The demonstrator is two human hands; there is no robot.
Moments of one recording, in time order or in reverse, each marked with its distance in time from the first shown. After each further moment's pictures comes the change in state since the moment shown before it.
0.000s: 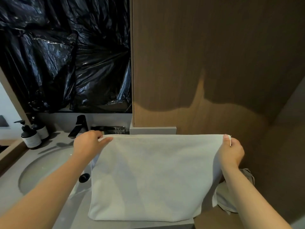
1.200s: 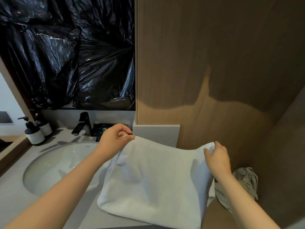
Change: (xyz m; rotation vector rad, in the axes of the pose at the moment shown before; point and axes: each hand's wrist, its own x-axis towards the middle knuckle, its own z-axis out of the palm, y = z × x) left_hand -0.032 0.069 -0.036 -0.785 -0.169 0.021; right_hand -0.037 0.005 0.012 -0.468 -0.426 -0.097
